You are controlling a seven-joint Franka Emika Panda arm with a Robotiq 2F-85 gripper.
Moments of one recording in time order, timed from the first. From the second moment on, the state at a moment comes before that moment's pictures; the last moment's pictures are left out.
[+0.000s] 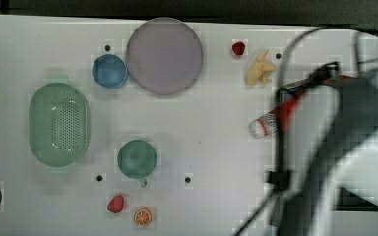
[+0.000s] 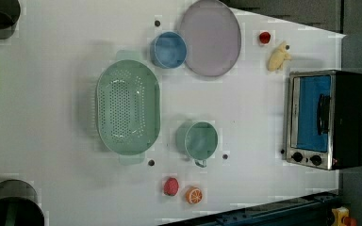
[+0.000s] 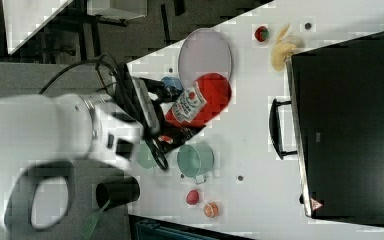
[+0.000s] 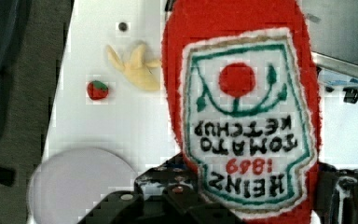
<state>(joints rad) 0.04 0.10 -0.44 -1.67 0.12 0.16 0.03</state>
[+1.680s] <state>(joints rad) 0.12 0.41 -0.15 -2.27 0.09 0.97 0.03</state>
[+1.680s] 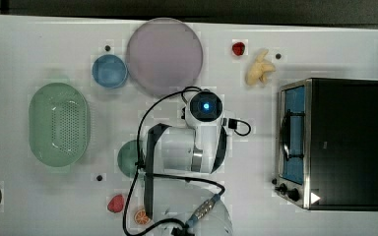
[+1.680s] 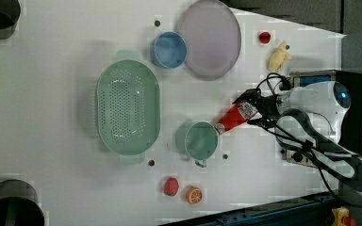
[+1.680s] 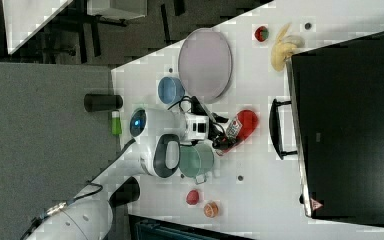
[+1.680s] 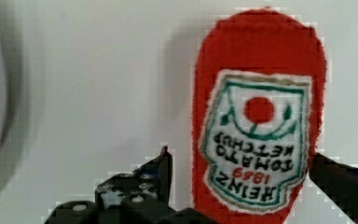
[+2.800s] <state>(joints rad) 0.12 -0.03 -0.18 -1.73 -0.04 0.10 0.11</state>
